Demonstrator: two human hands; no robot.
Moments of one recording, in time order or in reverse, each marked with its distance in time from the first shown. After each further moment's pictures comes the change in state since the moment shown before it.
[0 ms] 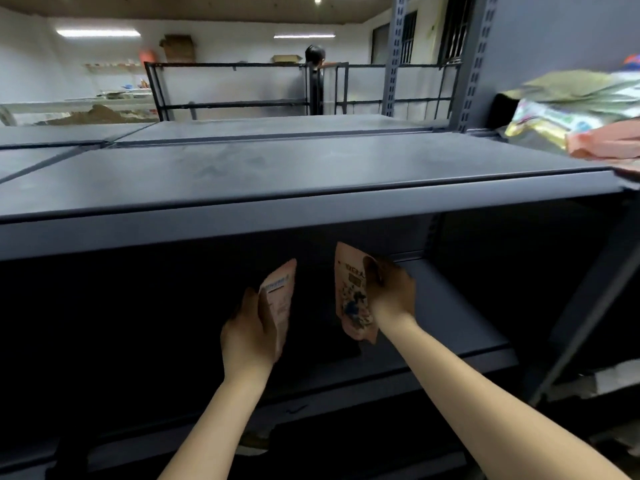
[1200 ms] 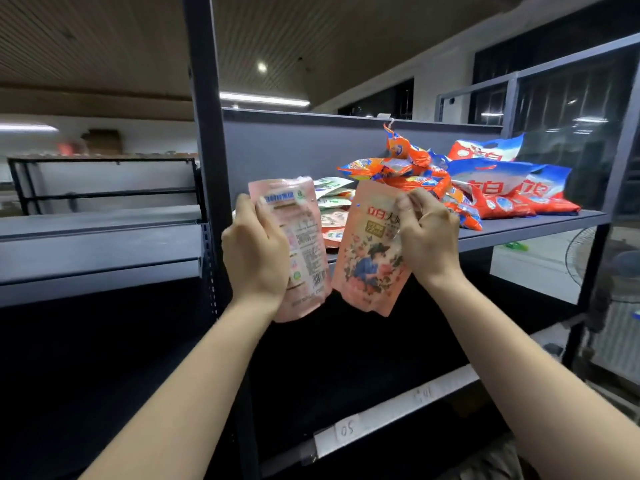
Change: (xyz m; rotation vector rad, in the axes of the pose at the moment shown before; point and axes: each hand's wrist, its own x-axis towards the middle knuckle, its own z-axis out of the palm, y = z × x) left_hand -0.079 0.575 0.098 -0.577 0.396 0.282; right_hand 0.132 0.137 -0.562 -0.041 0.486 -0.401
